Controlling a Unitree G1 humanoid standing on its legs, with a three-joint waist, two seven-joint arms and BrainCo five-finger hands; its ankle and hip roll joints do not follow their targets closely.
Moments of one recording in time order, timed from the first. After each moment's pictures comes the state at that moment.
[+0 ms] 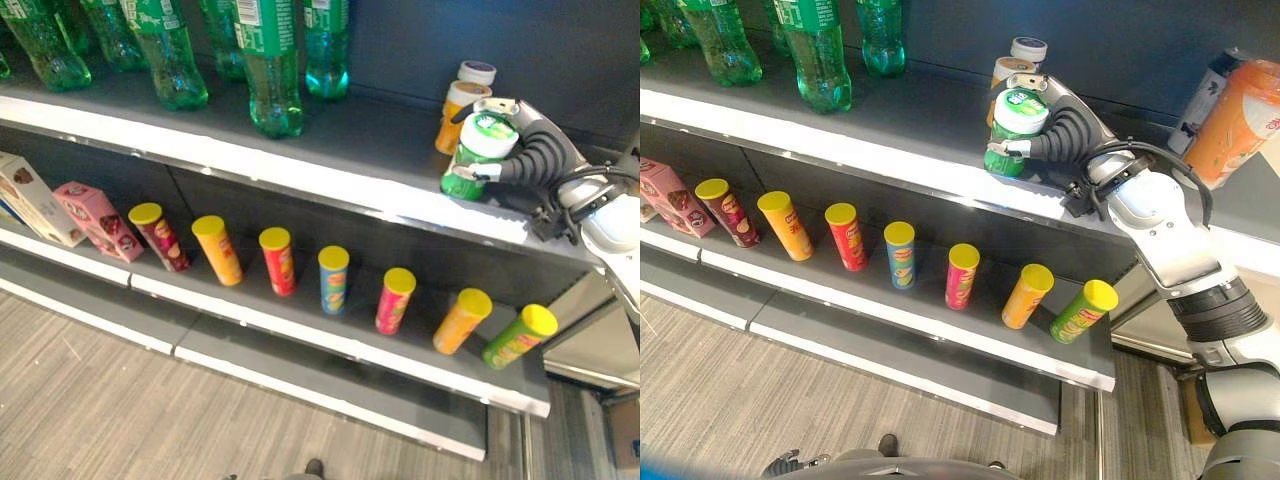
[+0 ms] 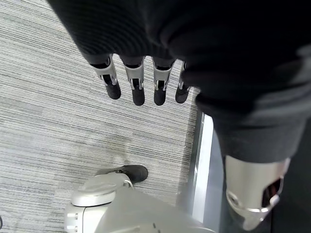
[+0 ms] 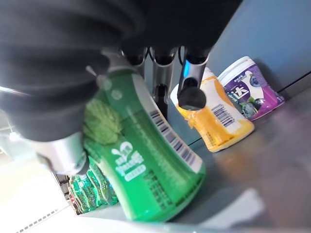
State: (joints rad) left arm 0.14 0.30 -0.07 1.16 -0.06 -0.05 0.04; right arm -0.67 -0.95 0.29 -0.08 0.24 -0.13 0.10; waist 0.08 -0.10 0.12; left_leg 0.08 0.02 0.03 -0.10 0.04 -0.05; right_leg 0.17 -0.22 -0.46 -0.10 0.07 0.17
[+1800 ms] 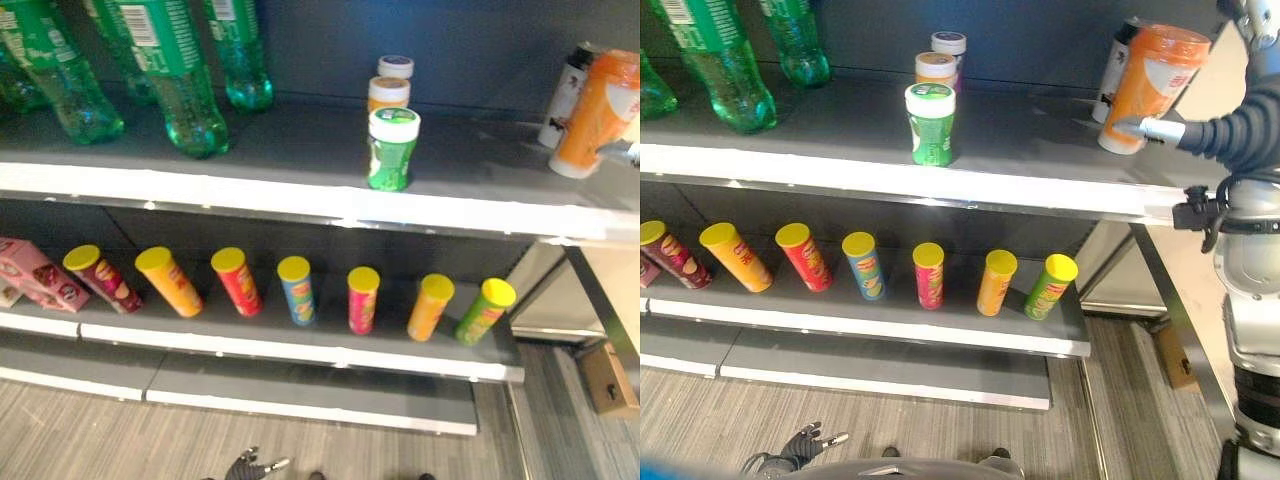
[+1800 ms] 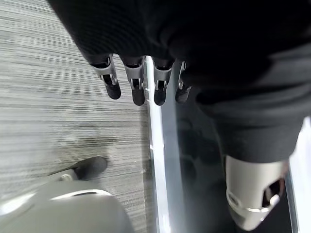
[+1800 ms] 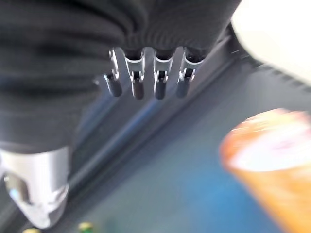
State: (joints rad) left arm 0.15 0.28 -0.12 0.98 -0.04 -0.06 0.01; right arm -0.18 -0.93 -0.36 -0.34 0.08 -0.18 -0.12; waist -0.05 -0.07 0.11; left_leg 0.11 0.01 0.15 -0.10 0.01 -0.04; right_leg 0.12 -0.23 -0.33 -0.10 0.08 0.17
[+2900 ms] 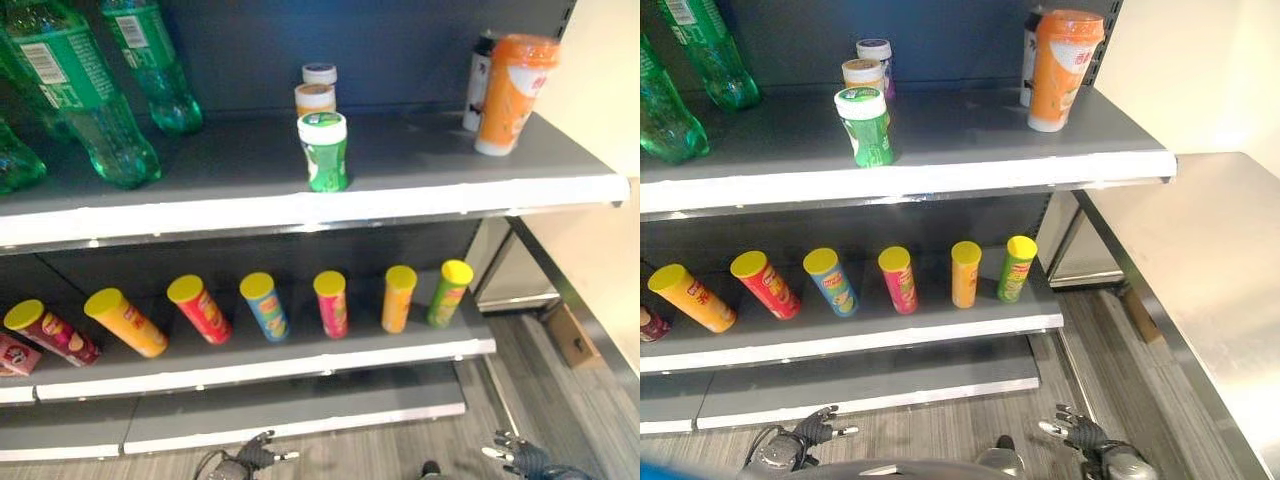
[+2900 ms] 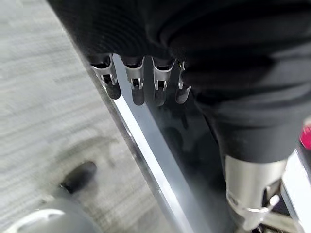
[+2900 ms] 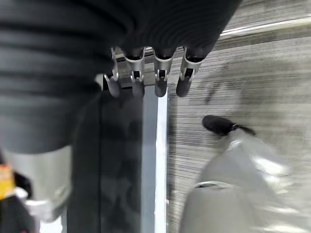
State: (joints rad) left arm 0.05 0.31 -0.20 1.04 0.06 -0.06 -0.06; right arm 0.16 -0.33 0.05 0.88 0.15 0.02 0.20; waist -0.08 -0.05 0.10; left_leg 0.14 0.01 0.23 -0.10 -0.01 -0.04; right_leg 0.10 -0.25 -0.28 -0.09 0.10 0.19
